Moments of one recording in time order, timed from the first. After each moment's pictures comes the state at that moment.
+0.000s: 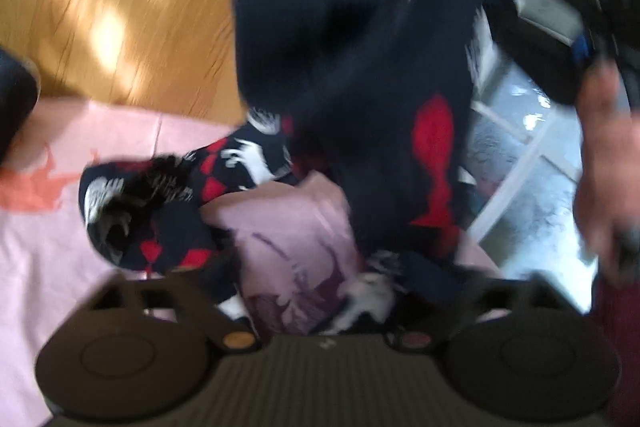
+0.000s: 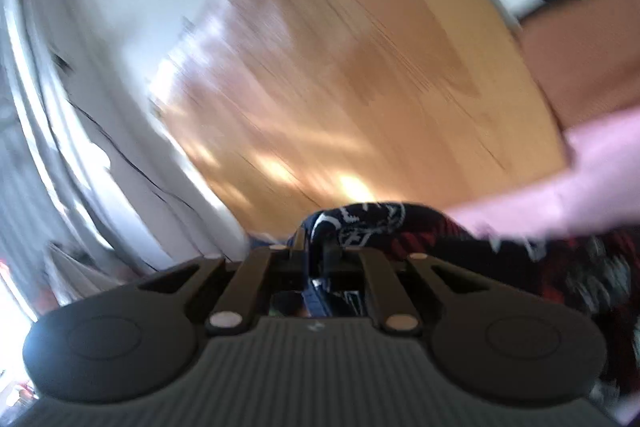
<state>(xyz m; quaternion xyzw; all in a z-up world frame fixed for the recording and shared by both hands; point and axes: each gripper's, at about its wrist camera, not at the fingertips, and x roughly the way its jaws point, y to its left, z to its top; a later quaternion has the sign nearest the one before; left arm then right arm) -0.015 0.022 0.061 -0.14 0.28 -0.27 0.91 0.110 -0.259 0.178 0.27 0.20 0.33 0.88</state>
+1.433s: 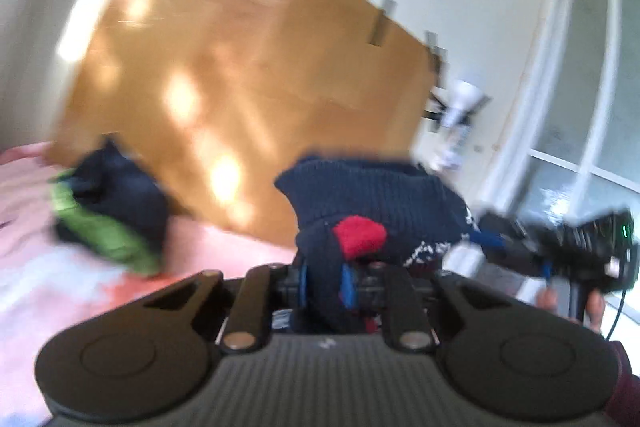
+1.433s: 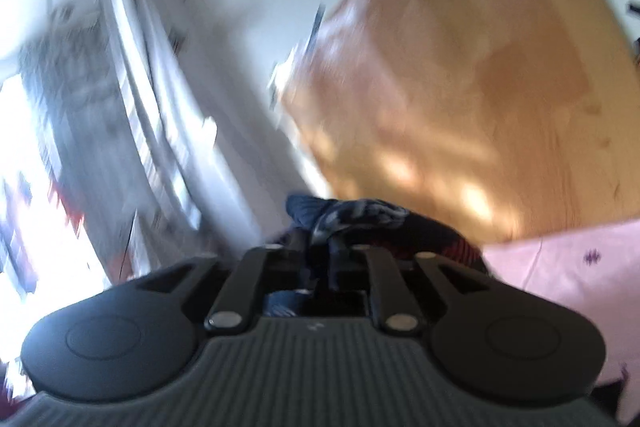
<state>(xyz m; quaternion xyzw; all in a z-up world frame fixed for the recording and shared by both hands) -0.136 0.203 0.090 -0.21 0.13 -0.15 0.96 0.055 -0.193 0.149 0.20 0.17 0.49 0.83</state>
